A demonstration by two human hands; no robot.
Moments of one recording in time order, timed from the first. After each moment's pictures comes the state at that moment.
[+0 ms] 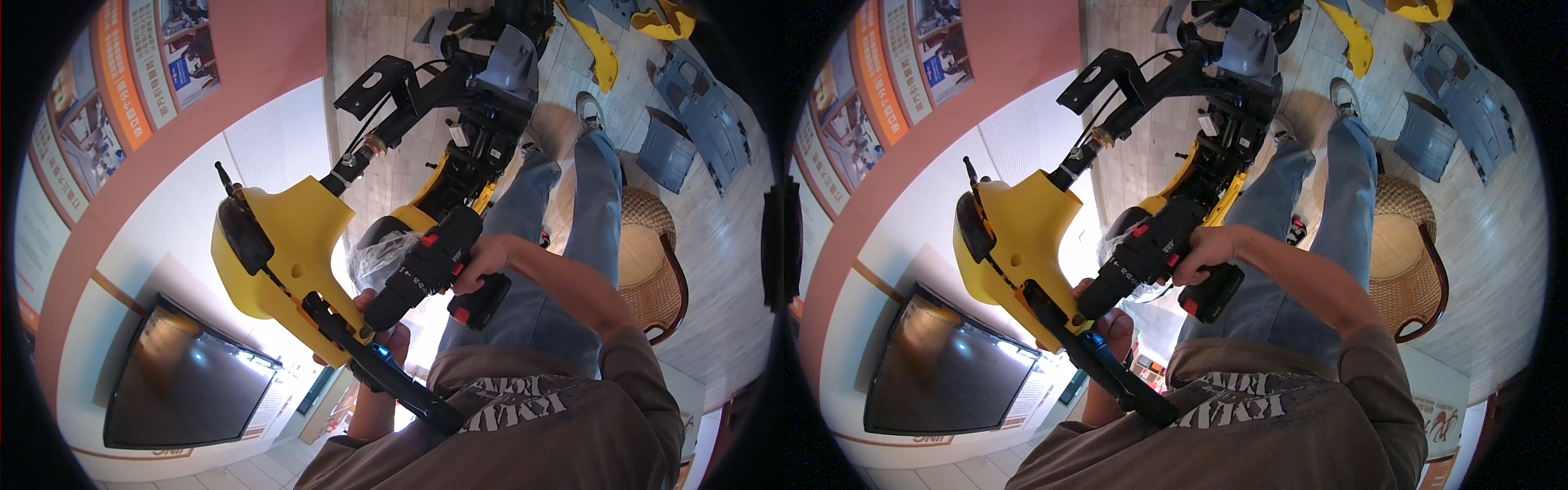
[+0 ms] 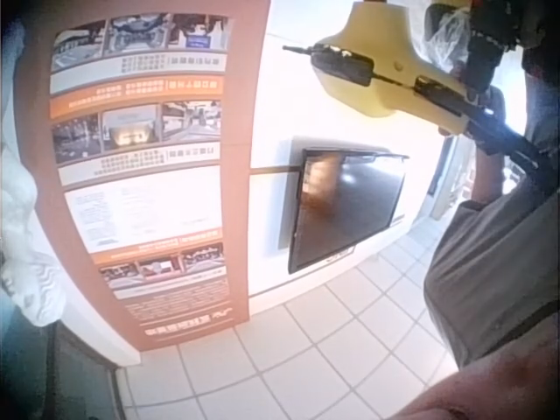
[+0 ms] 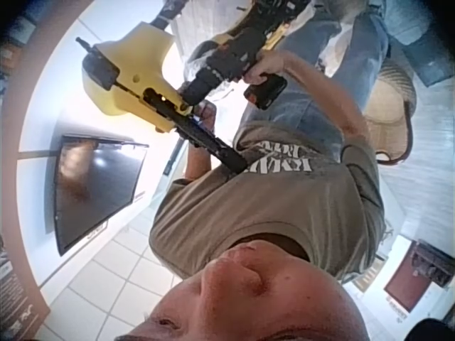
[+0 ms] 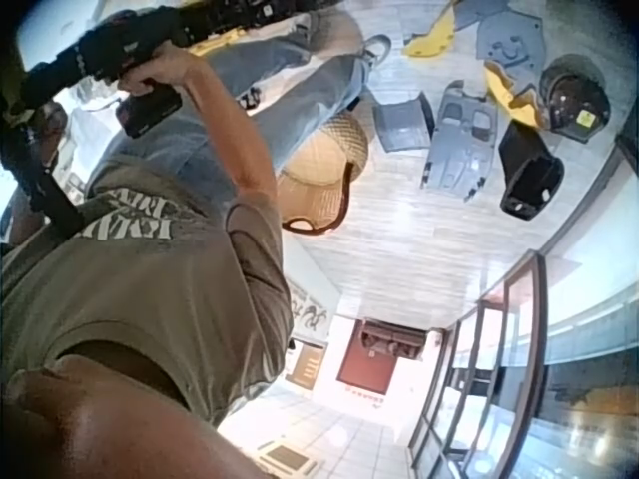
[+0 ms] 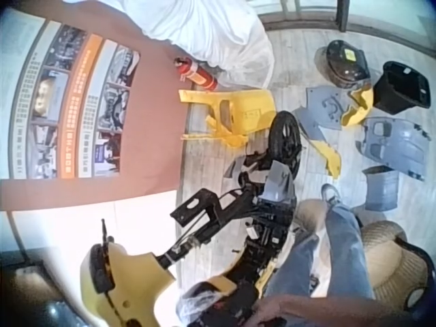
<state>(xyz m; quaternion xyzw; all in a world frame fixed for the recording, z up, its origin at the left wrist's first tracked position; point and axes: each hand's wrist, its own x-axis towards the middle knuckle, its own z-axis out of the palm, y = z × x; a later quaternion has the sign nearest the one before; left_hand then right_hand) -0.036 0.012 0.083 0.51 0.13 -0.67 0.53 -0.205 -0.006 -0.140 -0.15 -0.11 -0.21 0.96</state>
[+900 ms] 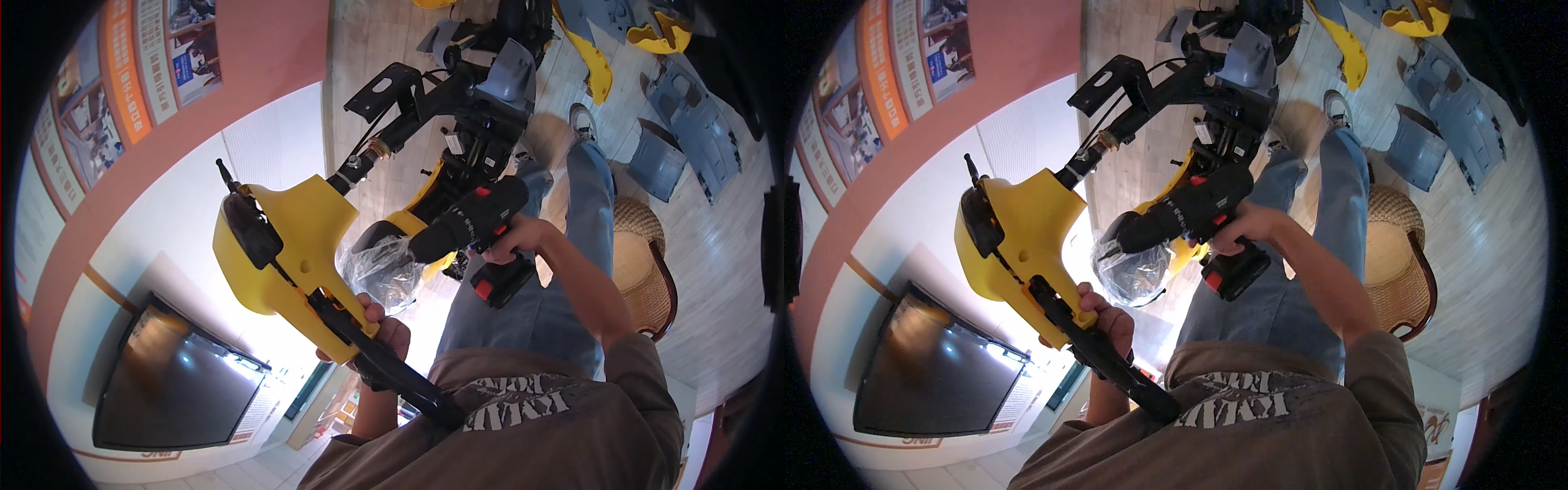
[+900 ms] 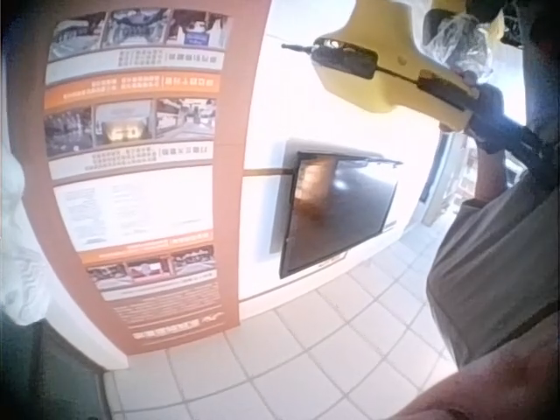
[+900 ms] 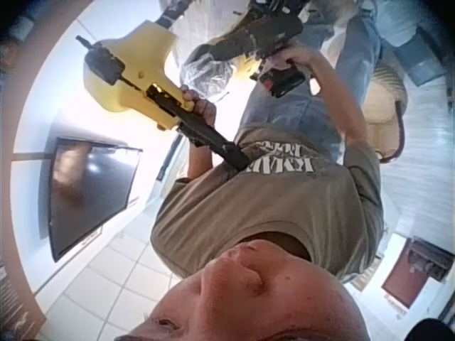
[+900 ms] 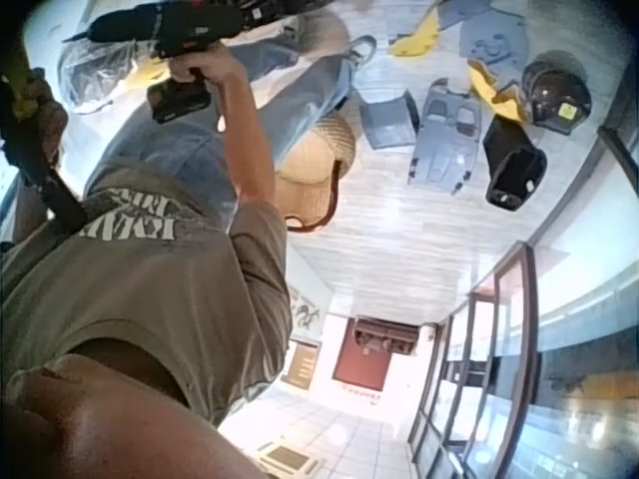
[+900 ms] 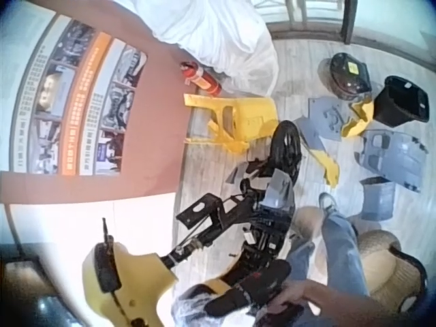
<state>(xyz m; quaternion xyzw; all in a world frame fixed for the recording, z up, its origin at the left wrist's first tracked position) -0.045 -0.002 0.072 0.39 -0.04 -0.79 0.47 -0.265 -0.003 -0.159 -0.04 0.04 -0.29 0.96</state>
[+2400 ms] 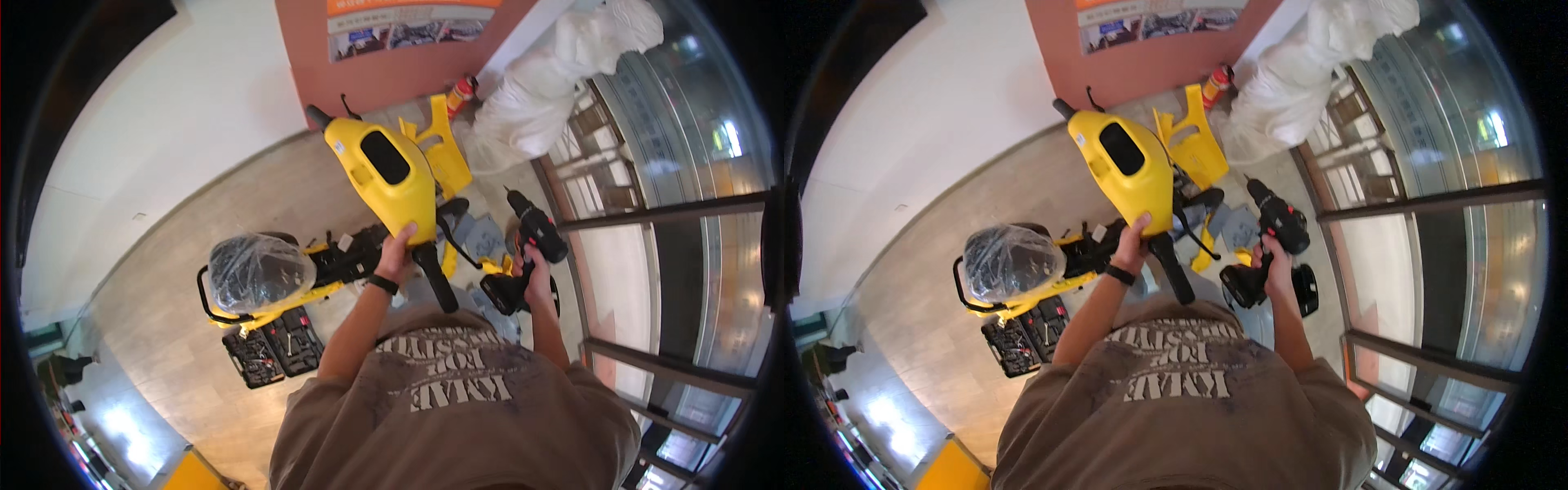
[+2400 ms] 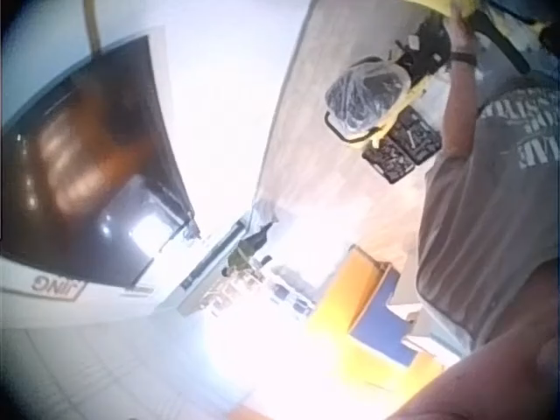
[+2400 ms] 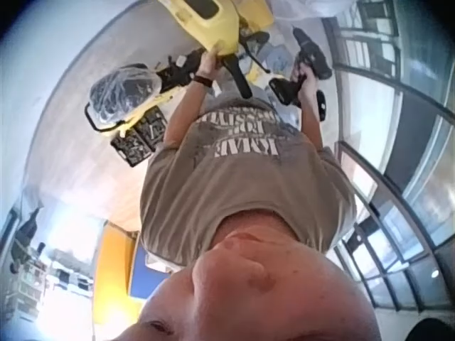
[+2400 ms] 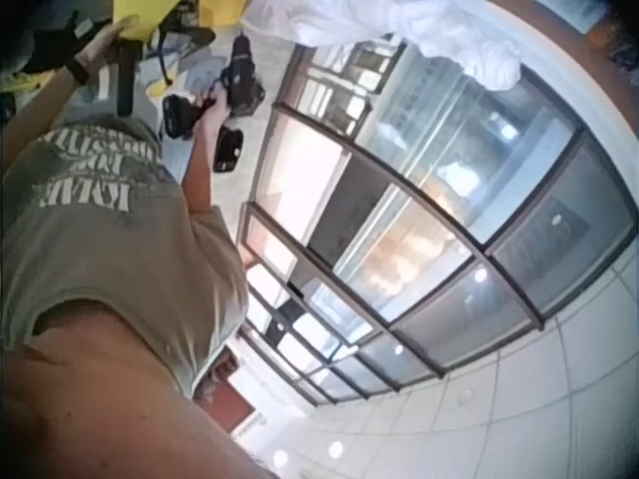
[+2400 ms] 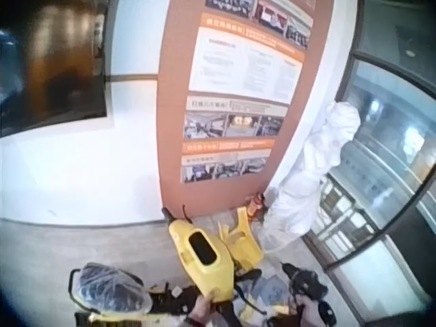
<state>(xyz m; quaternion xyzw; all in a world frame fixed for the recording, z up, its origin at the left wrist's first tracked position) -0.061 -0.013 0.066 0.38 -0.05 -0.71 0.58 -0.346 -0.044 0.163 -0.30 0.57 -0.43 0.63</state>
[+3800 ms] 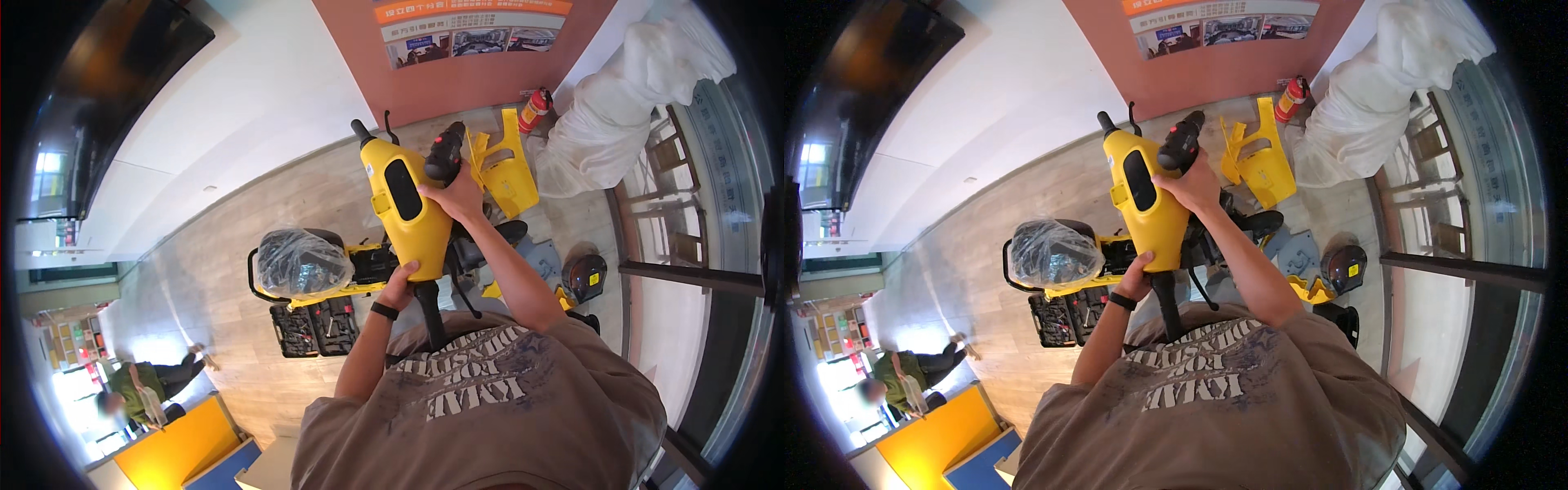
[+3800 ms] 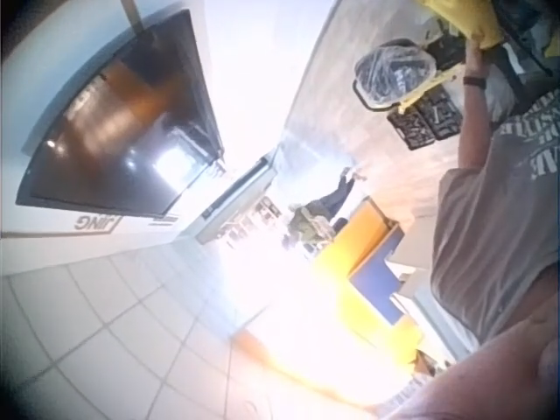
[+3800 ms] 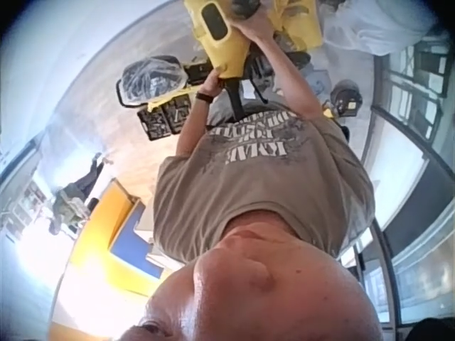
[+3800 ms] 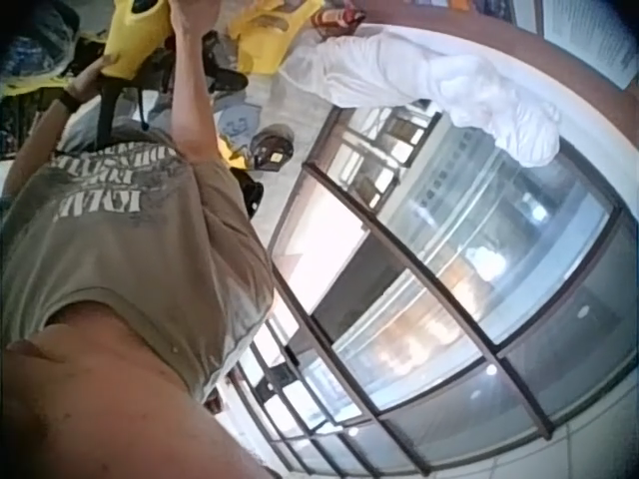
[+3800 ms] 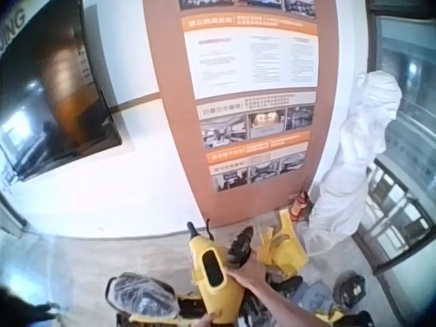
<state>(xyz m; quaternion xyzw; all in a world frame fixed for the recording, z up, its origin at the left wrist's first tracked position) -0.057 -0.005 0.054 0.43 -0.03 -0.70 0.57 -0.136 -0.227 0.137 -0.72 0.54 -0.20 0.40</state>
